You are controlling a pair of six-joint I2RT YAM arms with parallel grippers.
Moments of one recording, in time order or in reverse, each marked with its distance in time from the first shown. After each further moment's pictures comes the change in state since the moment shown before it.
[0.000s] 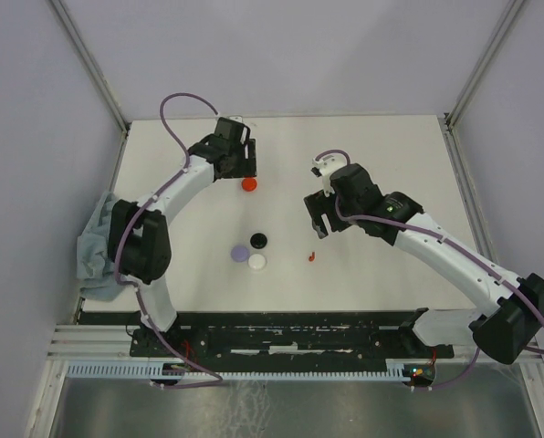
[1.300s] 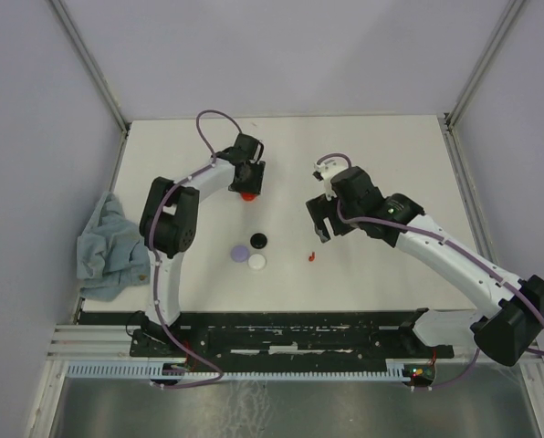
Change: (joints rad) left arm 0.006 0.374 0.117 0.083 0.073 0.106; right arm -0.001 -0.011 -0.010 -0.037 -0.007 0.011
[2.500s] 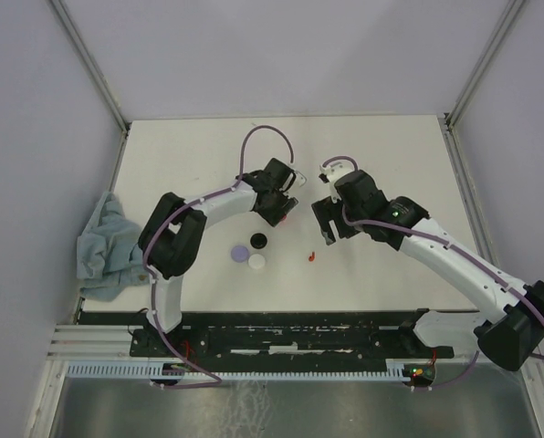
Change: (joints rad) left arm -0.257 -0.169 -0.207 -0.014 -0.006 0.437; right arm -0.004 -0.043 -0.028 -0.037 0.049 0.018
